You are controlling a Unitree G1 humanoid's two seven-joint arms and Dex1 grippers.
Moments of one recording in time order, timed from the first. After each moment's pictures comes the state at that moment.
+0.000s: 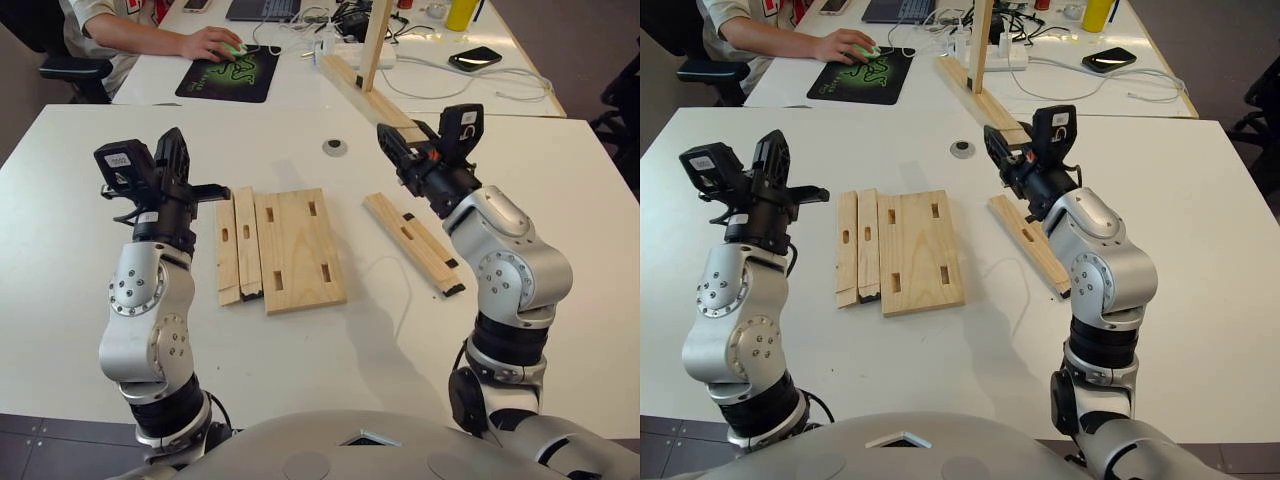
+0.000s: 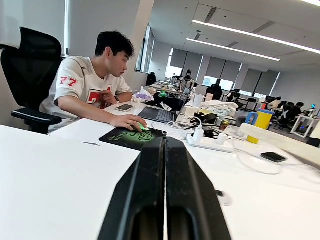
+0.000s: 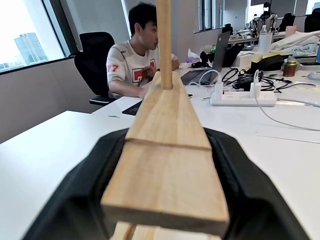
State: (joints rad) left arm -0.12 -0.04 0.24 -0.75 -0.33 0.70 0.01; right arm -0.40 -0.13 -0.14 -0.46 0.45 0.87 0.20
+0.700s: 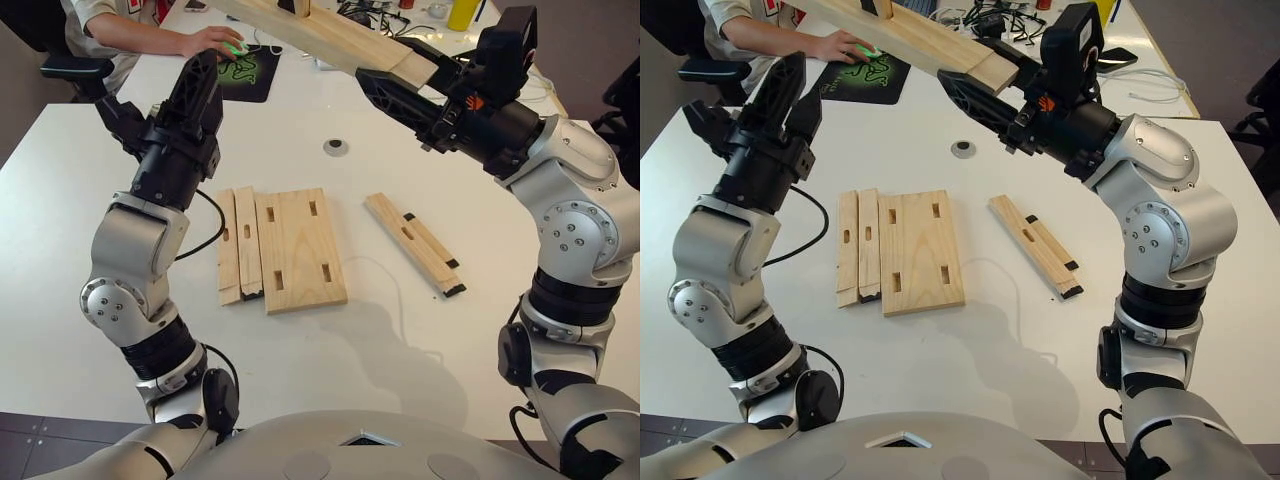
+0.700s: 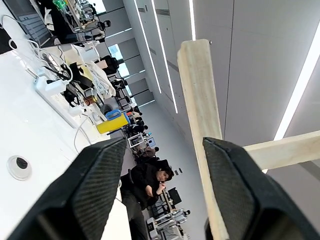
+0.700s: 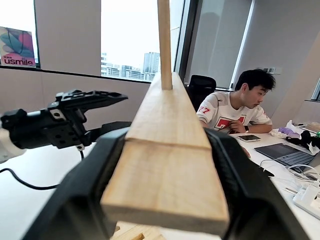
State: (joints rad) left arm -0.35 0.01 0.42 -0.49 -1.71 0.65 0.45; right arm -0.61 -0.44 -0.14 -0.40 0.65 0.73 0.70
